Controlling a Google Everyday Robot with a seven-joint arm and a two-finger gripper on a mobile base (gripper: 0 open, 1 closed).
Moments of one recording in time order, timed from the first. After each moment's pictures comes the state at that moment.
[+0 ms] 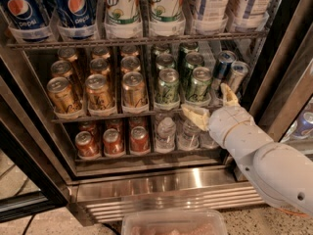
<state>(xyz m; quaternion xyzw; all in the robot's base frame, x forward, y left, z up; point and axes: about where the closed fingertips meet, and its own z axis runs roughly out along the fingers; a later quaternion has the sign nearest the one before) 0.557 -0.148 0.849 -0.23 0.71 -0.01 0.66</state>
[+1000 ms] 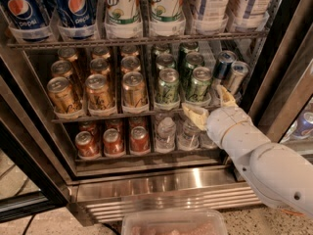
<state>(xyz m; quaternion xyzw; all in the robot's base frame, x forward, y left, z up) 0.556 -0.145 0.846 -0.22 0.72 -0.01 0.66</state>
